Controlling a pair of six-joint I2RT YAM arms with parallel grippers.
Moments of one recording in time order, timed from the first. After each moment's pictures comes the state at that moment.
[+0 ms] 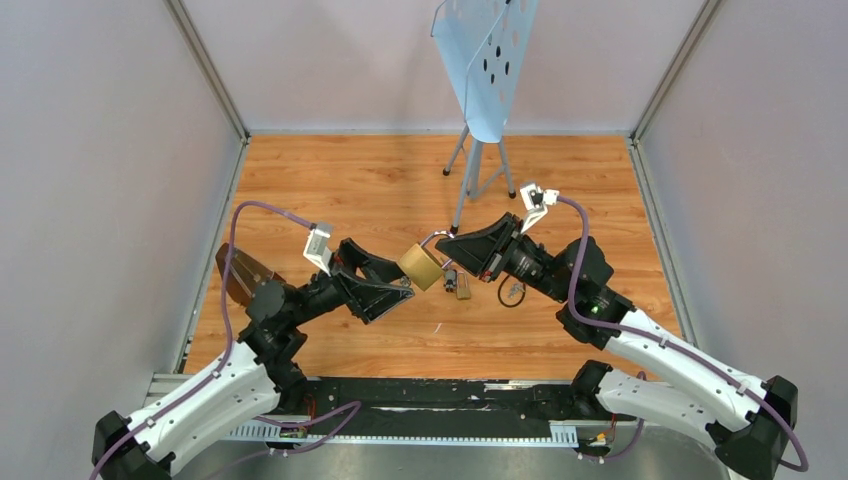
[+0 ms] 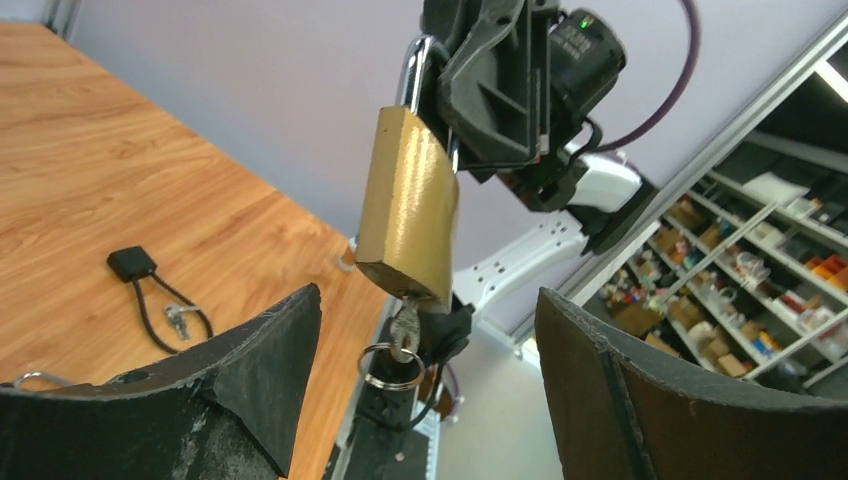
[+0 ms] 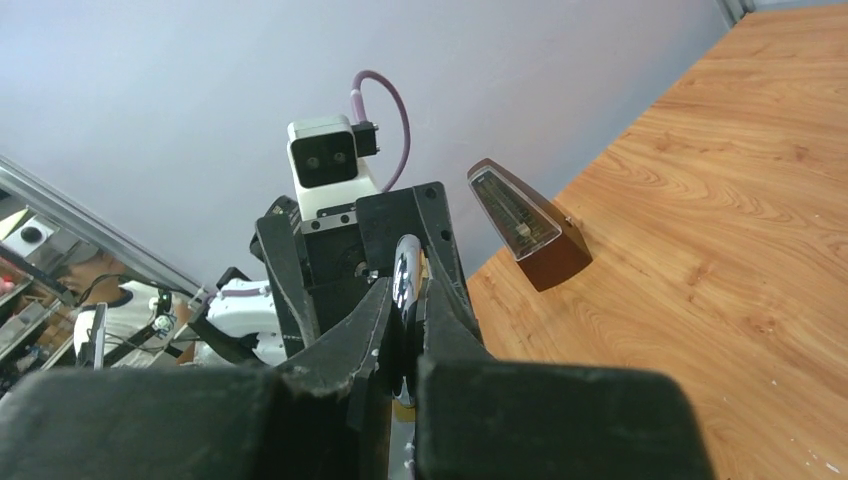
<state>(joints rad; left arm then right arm) -0.73 0.59 0.37 0.61 0.44 -0.87 0.86 0.86 0.74 0.37 -0.21 0.83</state>
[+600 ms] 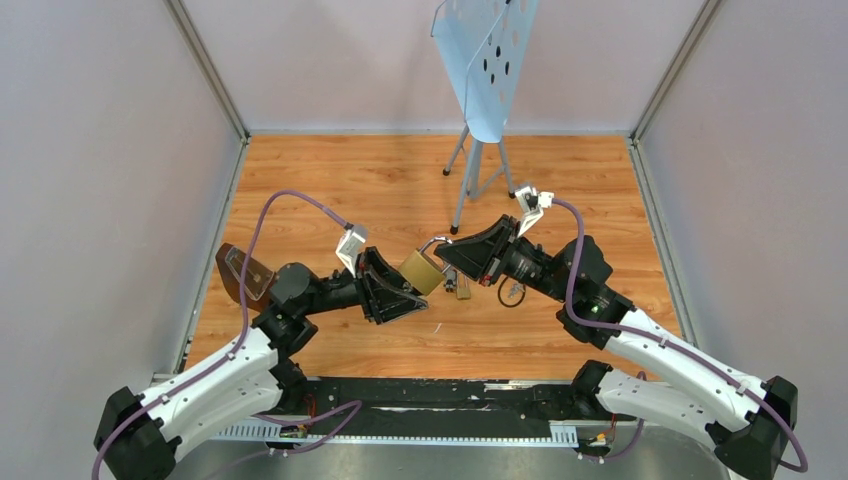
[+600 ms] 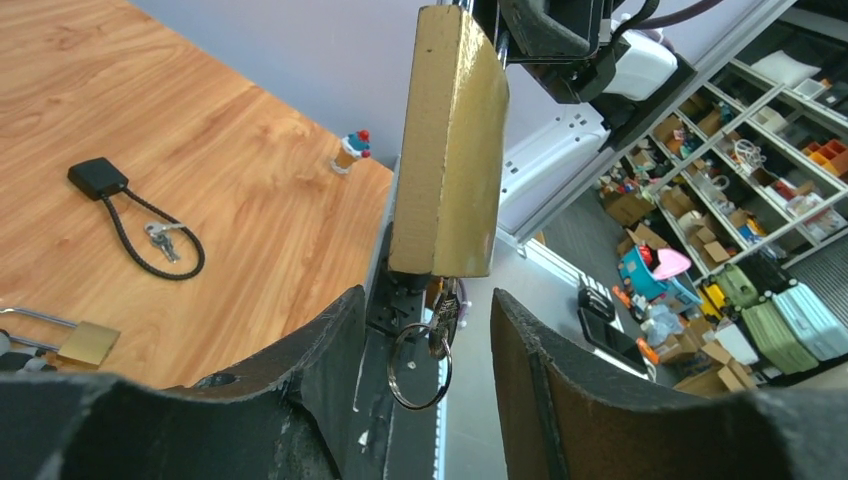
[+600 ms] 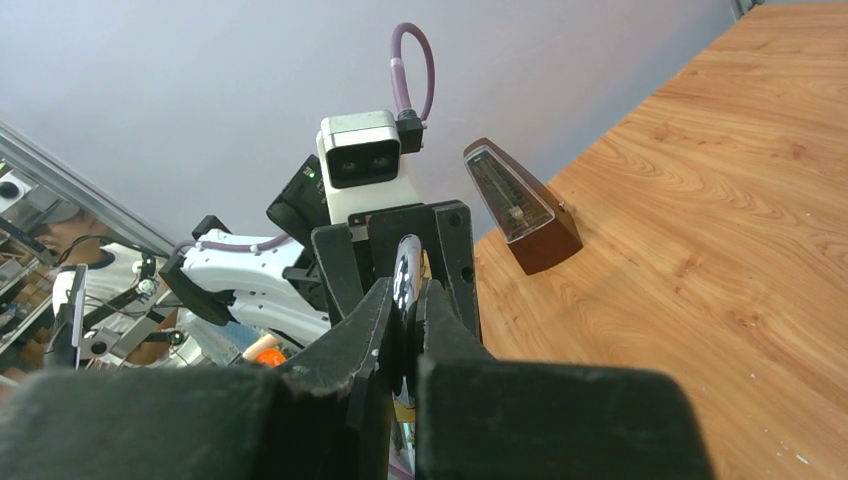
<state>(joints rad) -0.73 0.75 0.41 0.57 0.67 -0.76 0.86 0.86 0.74 0.35 -0.27 0.77</state>
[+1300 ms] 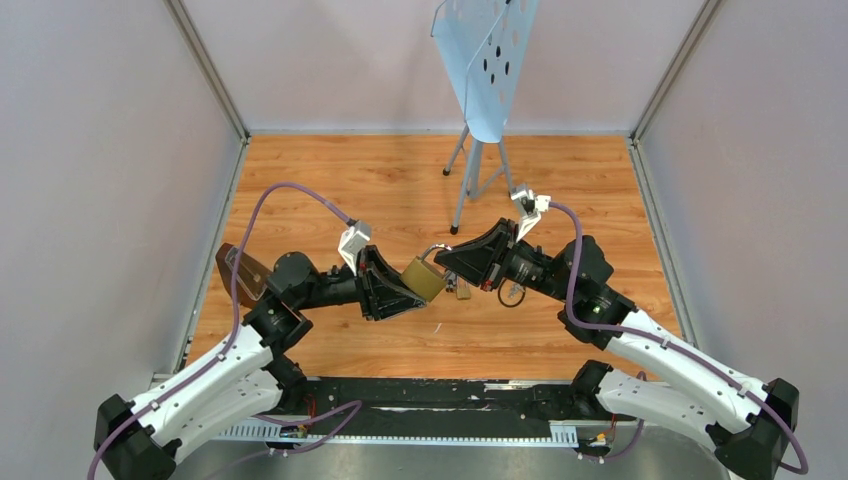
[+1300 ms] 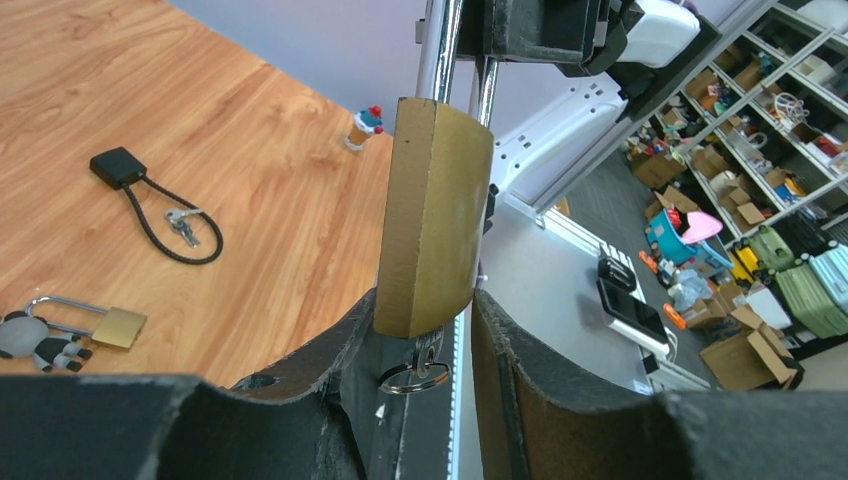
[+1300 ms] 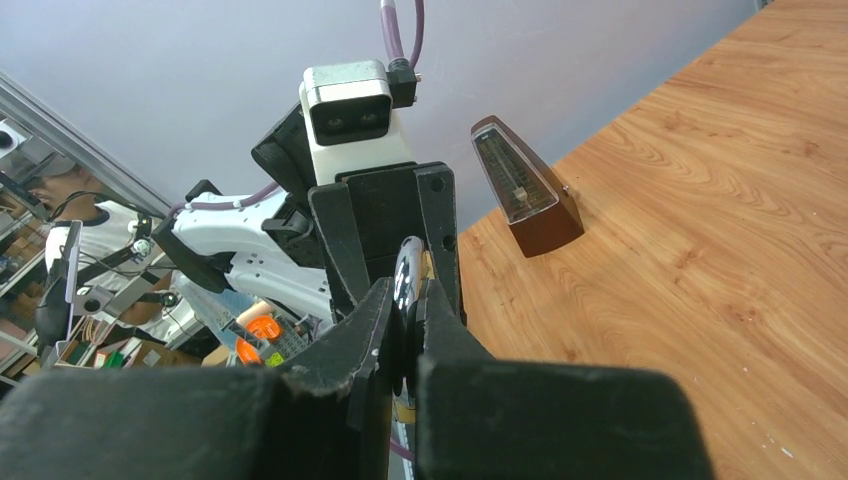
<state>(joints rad) -0.72 0.73 0.51 0.34 0.72 -0.64 0.86 0.85 0.74 0.33 -0.35 0.71</state>
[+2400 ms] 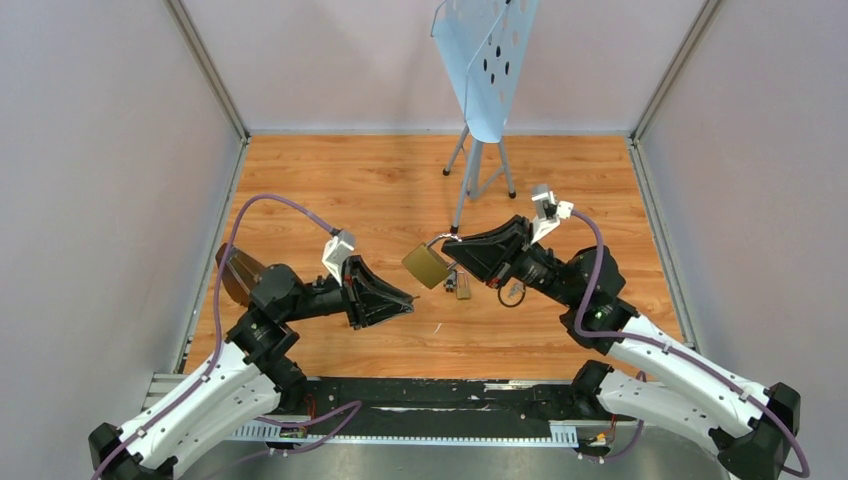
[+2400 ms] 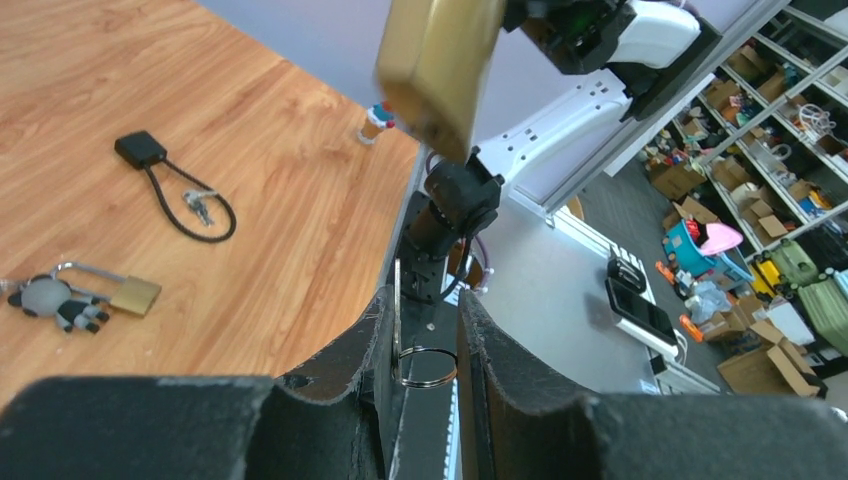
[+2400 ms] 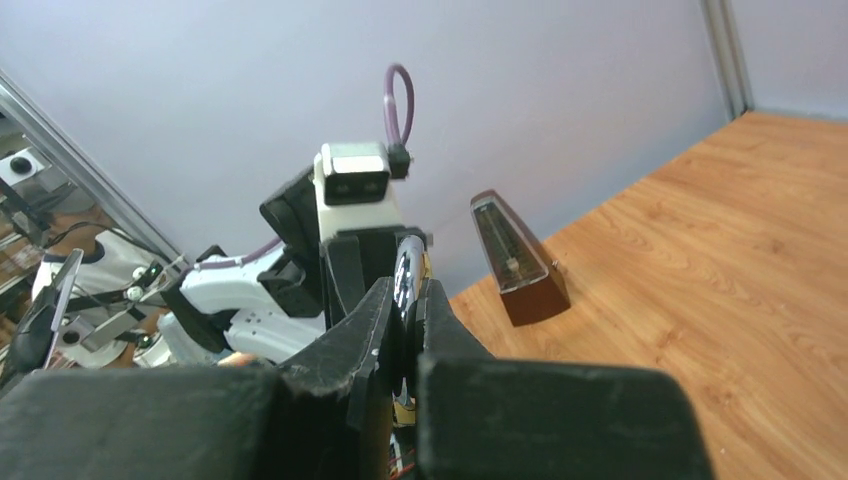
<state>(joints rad) -0.70 0.58 0.49 0.21 0.70 -0.62 0.86 0.82 0.69 0.49 -0.29 0.68</state>
